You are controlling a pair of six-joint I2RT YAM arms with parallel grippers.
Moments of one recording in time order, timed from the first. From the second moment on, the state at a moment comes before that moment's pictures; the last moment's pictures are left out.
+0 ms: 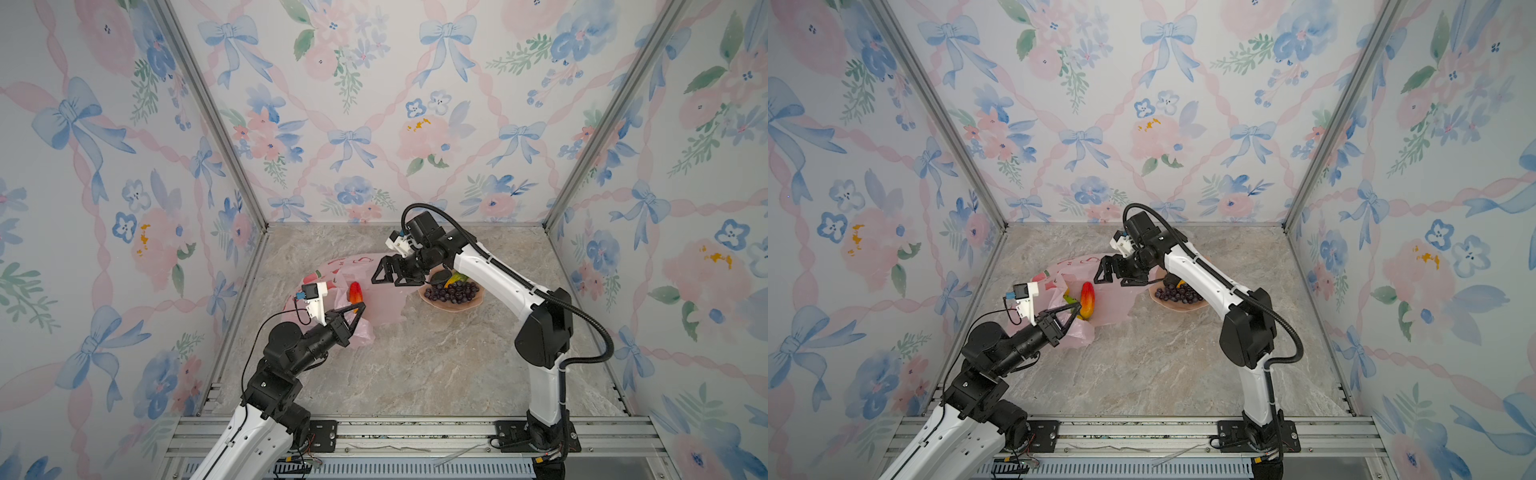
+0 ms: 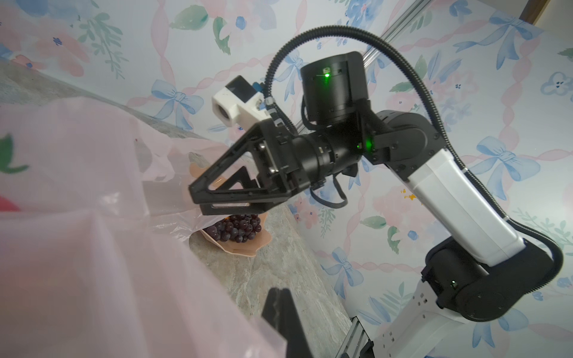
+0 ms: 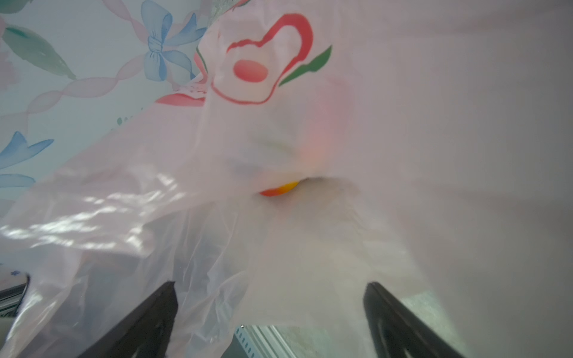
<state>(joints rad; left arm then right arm) -0.44 0.49 0.45 0.02 0.33 -0.78 0.68 1.97 1.95 -0.96 -0.58 0.46</state>
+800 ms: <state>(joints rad) -0.44 0.51 0.45 0.02 0.33 -0.78 0.30 1.51 1.59 -0.92 -0.21 0.40</state>
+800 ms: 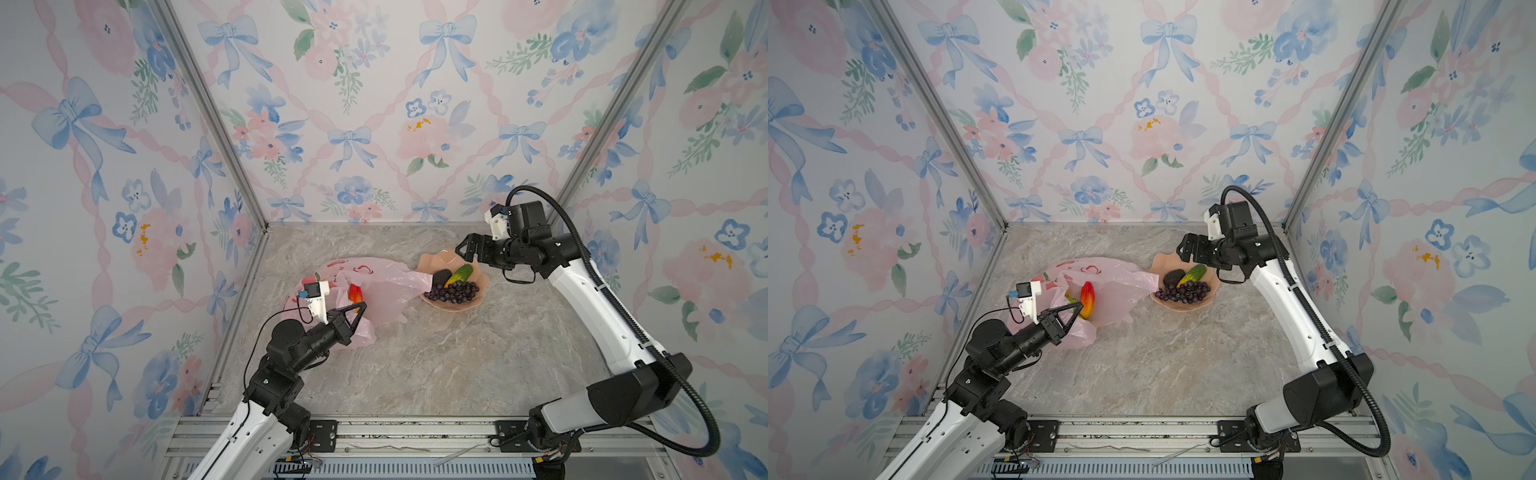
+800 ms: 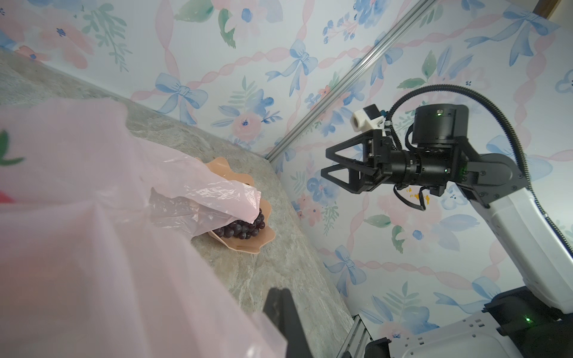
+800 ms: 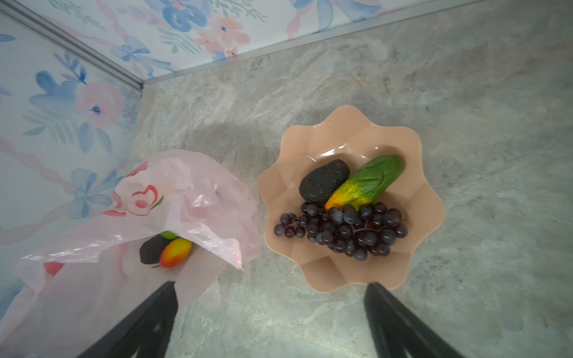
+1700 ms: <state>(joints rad) -0.44 0.51 0.45 0.02 0.33 -0.78 0.26 1.92 1.62 -0.86 0.02 0.56</state>
